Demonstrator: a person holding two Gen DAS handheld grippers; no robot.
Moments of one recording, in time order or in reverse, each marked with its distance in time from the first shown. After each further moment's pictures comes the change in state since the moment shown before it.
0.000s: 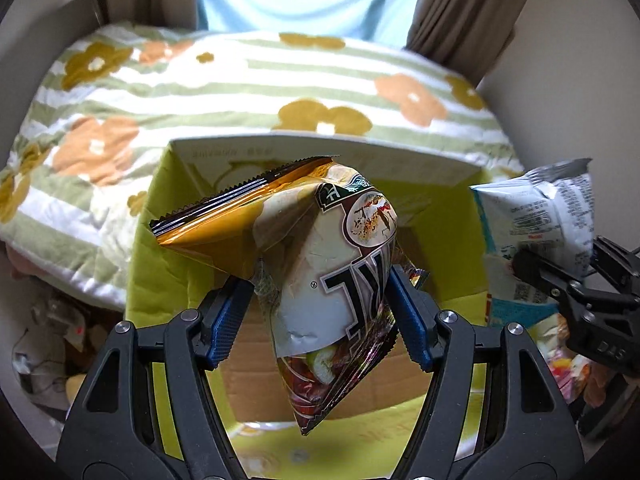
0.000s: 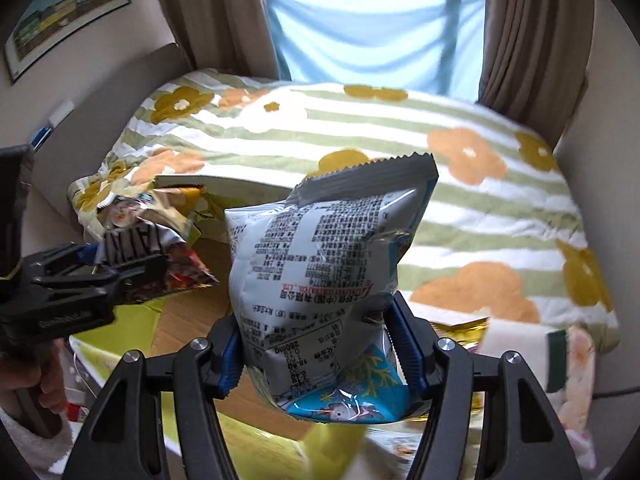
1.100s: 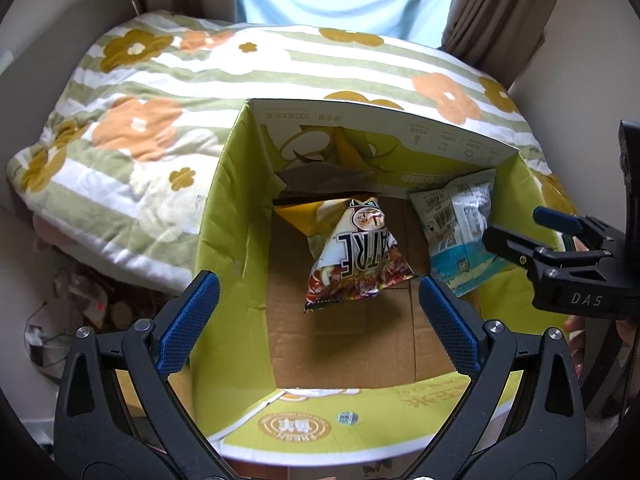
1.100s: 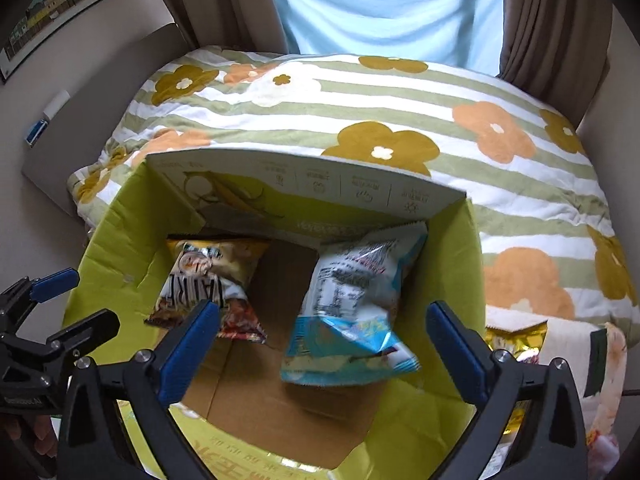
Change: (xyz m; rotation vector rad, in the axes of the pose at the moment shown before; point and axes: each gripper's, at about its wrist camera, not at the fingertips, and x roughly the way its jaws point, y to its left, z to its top) left arm -0.029 0.025 -0.042 -0.058 -0.022 0.105; right arm 0.055 0.024 0.006 0.009 0.087 0.052
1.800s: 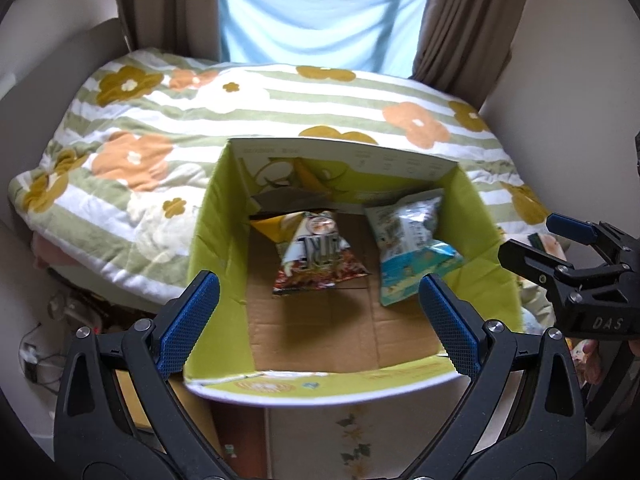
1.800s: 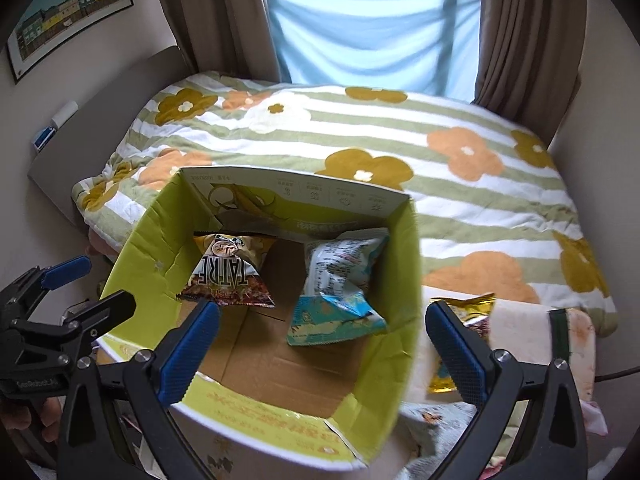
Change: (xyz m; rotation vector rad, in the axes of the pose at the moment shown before) left arm -0.068 -0.030 -0.027 0.039 -0.138 -0.056; right arm -0.089 0.014 -0.038 -0.014 -0.121 -0.078
